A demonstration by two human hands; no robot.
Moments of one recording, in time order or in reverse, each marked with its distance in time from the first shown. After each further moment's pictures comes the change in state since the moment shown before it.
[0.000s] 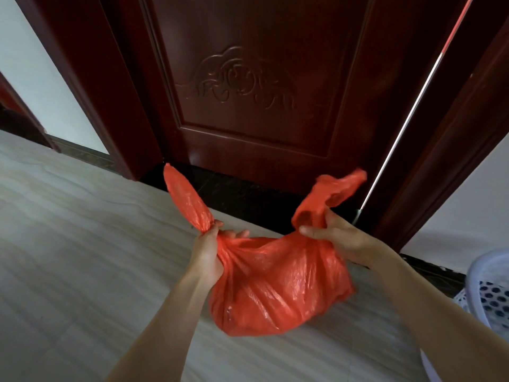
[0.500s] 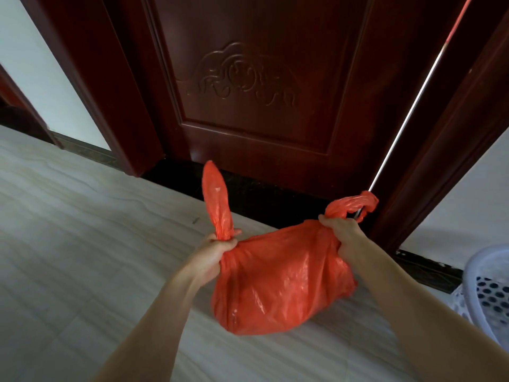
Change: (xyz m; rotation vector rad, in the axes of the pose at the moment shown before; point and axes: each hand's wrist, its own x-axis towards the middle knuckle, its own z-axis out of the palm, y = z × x) left_hand -0.004 -0.005 -0.018 0.569 -0.131 0.037; right_hand 0.013 0.014 -0.002 0.394 0.492 0.271
